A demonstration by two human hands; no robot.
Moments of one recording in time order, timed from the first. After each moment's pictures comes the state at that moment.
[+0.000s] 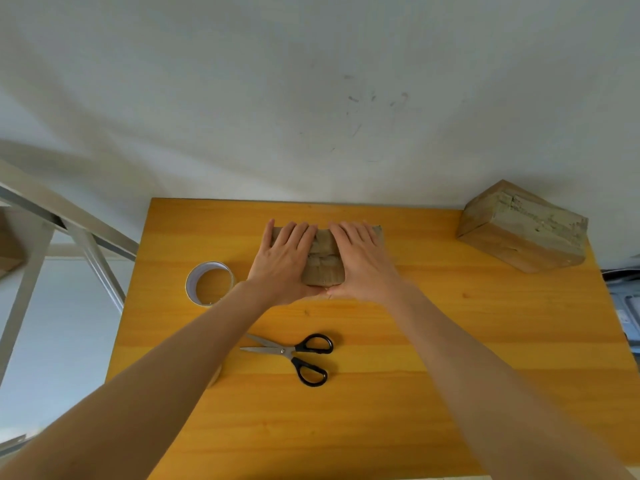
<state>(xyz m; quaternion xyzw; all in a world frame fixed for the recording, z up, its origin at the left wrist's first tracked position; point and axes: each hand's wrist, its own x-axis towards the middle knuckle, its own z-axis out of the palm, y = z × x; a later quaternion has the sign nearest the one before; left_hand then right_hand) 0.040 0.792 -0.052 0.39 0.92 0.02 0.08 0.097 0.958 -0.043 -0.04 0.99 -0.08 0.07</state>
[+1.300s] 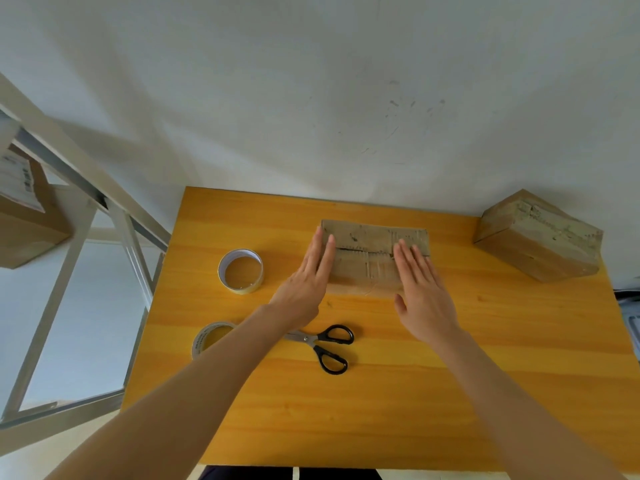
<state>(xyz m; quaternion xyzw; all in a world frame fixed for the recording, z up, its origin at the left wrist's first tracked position) 0.087 0.755 -0.061 0.37 0.90 0.17 0.15 0.178 0.972 -0.058 0.07 0.99 -0.01 0.09</state>
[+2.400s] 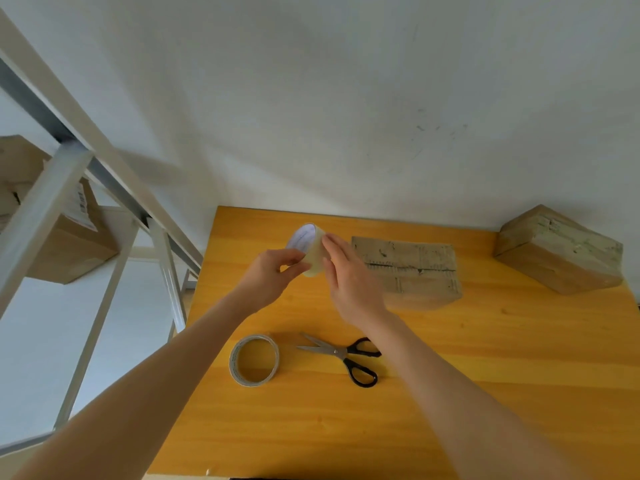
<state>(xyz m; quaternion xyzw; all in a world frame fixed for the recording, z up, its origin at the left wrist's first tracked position) 0.029 0.664 -0.020 0.21 0.82 0.48 0.21 0.099 0.820 -0.015 0.03 0.95 -0.30 -0.06</state>
